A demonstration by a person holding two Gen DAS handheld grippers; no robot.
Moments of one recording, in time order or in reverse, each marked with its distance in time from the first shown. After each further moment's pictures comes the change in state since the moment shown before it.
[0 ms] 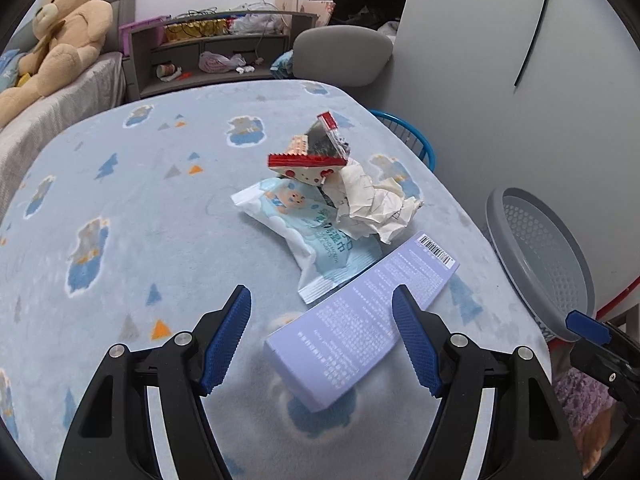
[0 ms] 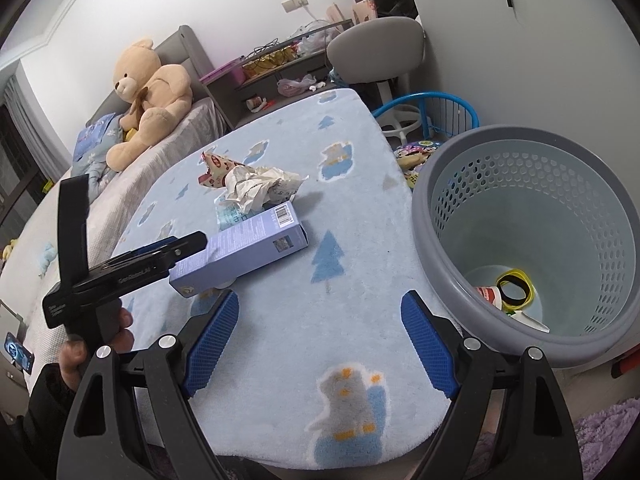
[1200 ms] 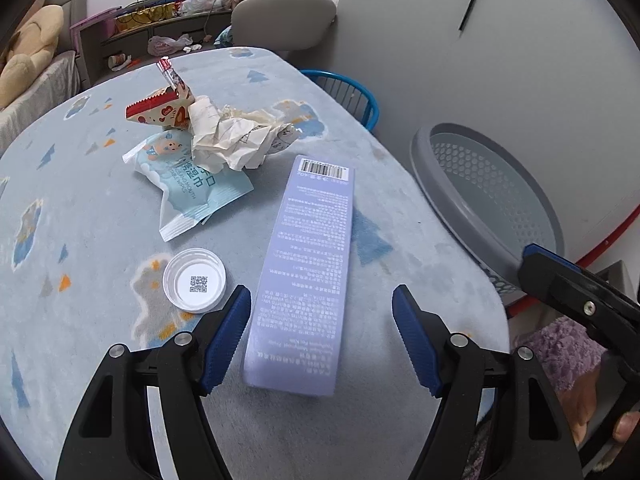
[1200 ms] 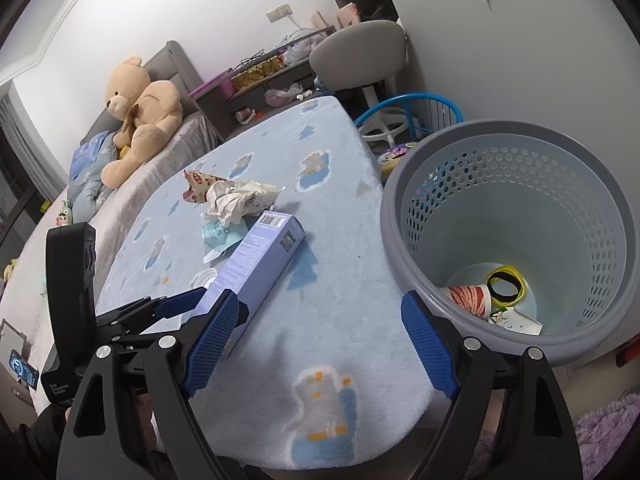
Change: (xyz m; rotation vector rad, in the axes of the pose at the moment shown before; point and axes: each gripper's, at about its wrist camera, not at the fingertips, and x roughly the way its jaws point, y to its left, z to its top) left arm 0.015 -0.082 -0.033 0.087 0.112 -0.063; right arm -0.009 -0.024 -0.001 0.062 -0.030 -0.009
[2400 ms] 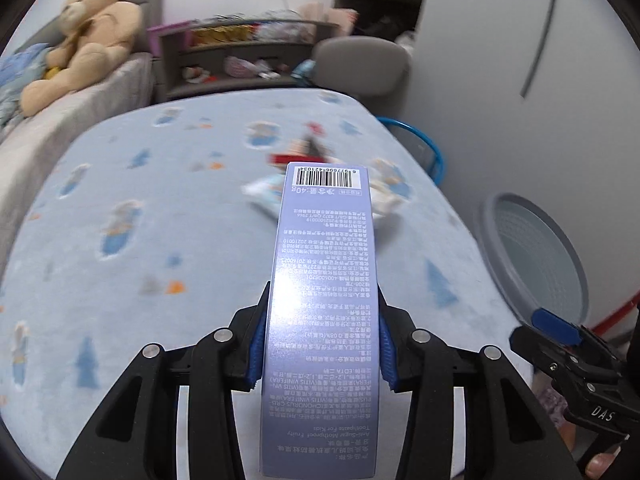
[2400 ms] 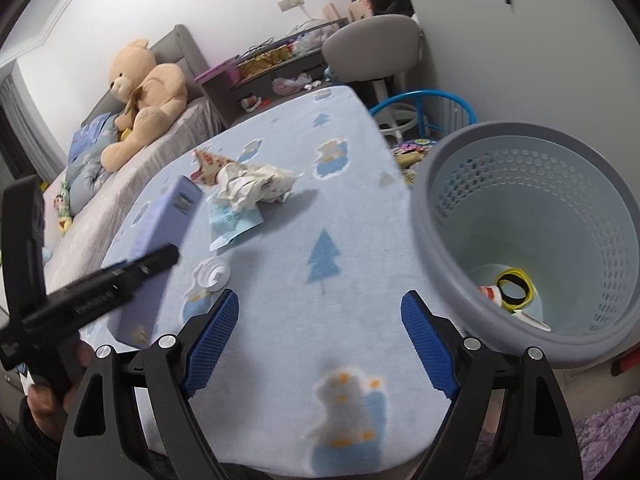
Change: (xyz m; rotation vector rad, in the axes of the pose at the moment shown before) left arm -0.065 0.058 -0.001 -0.166 -0.155 0.190; right arm 0.025 0.037 -0.004 -0.080 0.050 0.004
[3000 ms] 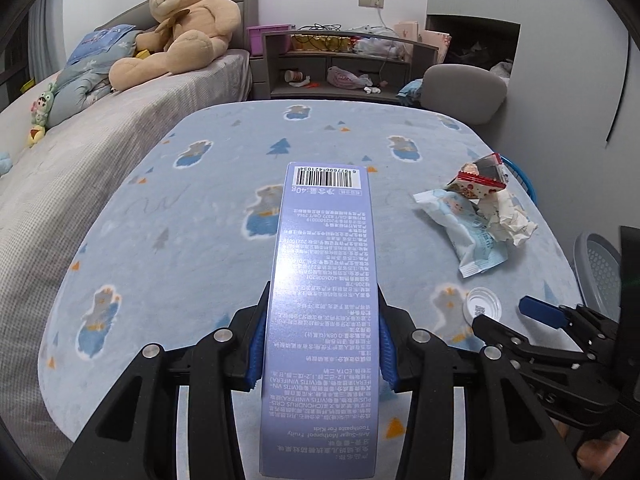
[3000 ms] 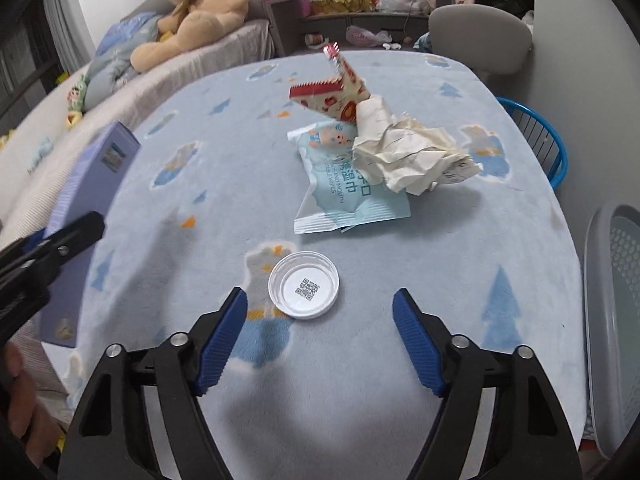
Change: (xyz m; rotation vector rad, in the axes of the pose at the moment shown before) left arm -0.022 0.088 -0.018 -0.140 -0.044 0.247; right arm 0.117 0.109 0.013 -0.310 0.174 -0.048
